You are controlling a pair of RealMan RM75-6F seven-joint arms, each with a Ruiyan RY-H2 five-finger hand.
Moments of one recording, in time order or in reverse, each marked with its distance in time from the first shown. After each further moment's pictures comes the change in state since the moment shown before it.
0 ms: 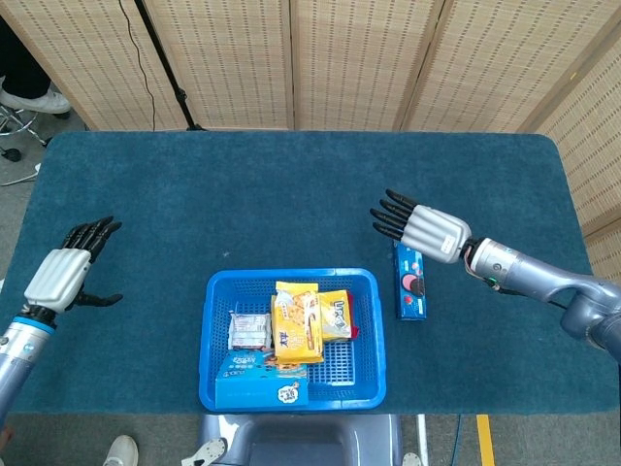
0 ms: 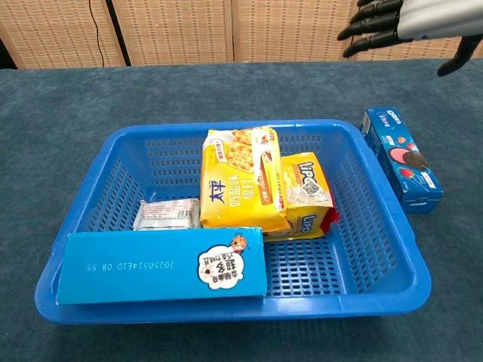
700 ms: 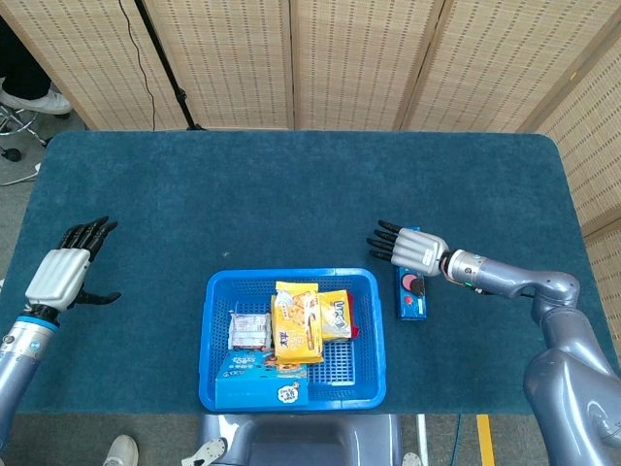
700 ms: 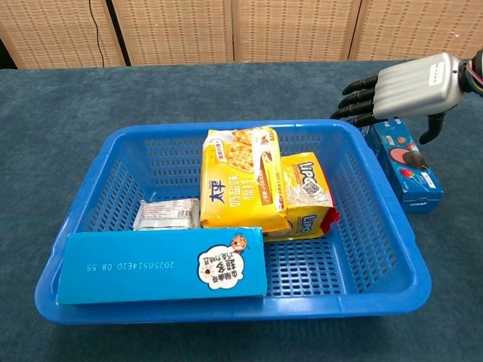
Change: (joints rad) left arm -0.003 -0.032 -0.013 0.003 -0.087 -0.013 0.097; right arm -0.014 -0.388 -0.197 0.570 -0.068 0.038 0.371
